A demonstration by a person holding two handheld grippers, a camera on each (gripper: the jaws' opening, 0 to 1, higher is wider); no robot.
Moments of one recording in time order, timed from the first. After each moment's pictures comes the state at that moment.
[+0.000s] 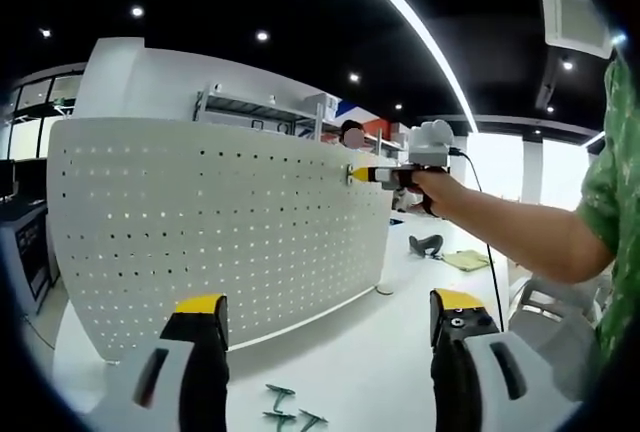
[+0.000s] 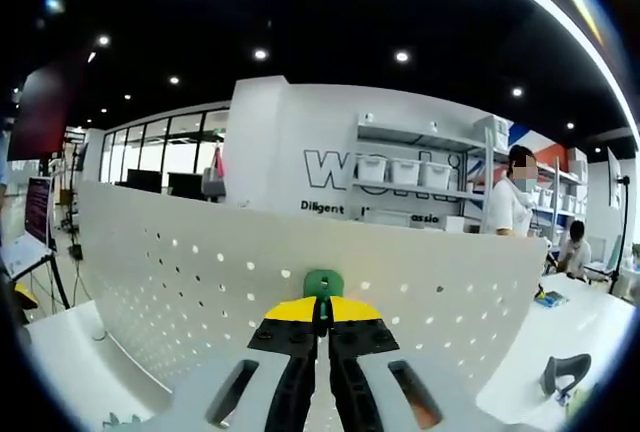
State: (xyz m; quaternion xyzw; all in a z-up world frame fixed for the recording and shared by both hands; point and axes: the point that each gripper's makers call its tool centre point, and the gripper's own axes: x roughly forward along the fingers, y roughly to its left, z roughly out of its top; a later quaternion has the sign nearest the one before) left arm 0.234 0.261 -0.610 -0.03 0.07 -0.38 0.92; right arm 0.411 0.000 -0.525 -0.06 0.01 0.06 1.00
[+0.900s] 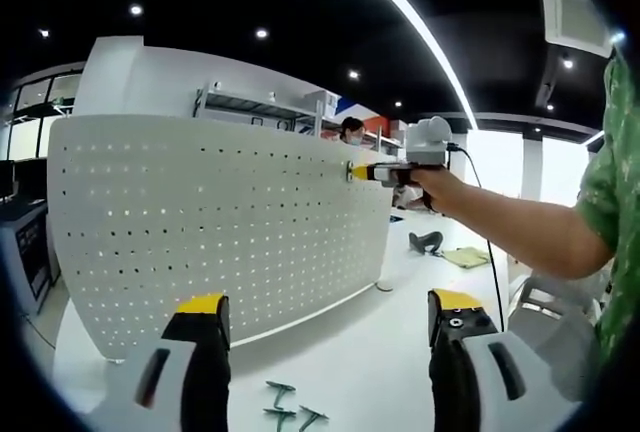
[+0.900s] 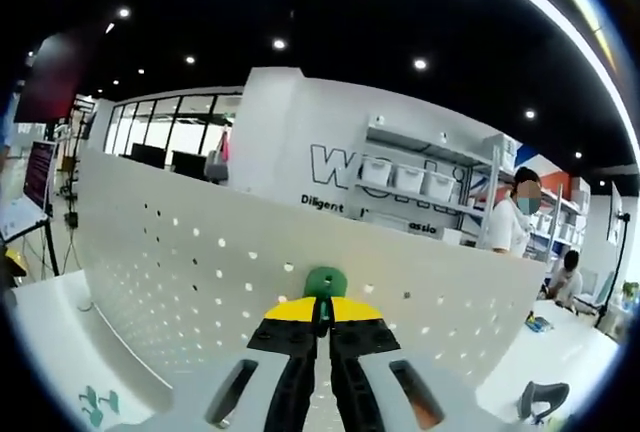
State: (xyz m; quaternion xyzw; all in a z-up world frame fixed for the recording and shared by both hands) left arm 0.233 0.263 -0.614 -0.03 0.07 -0.38 0.92; right arm 0.413 0.005 -0.528 -0.14 0.02 0.06 0.99
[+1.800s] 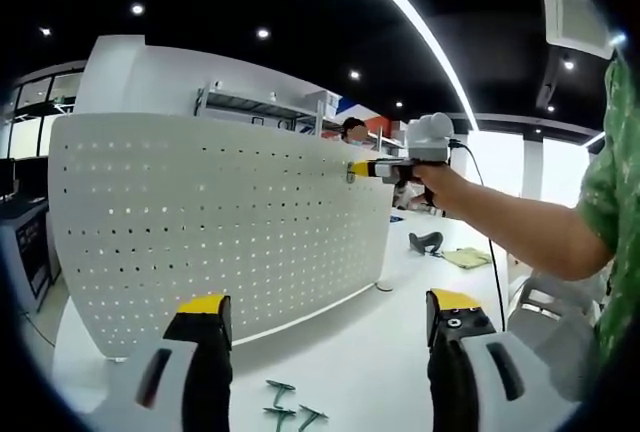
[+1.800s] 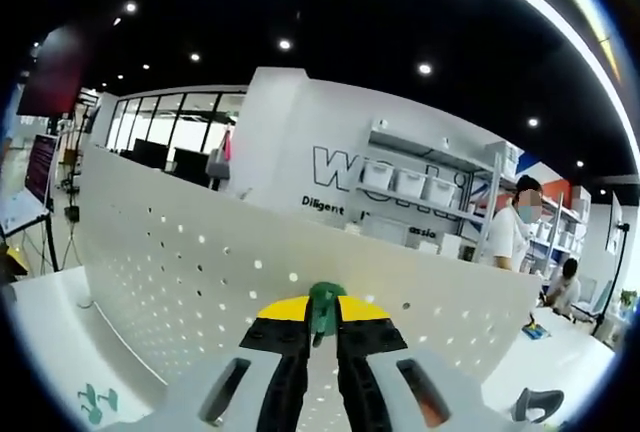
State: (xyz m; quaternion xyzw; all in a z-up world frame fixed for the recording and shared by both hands) left arm 0.232 0.264 -0.614 -0.03 0.07 -0.38 0.92; right arm 0.409 0.006 -0.520 -0.13 0.01 0.06 0.99
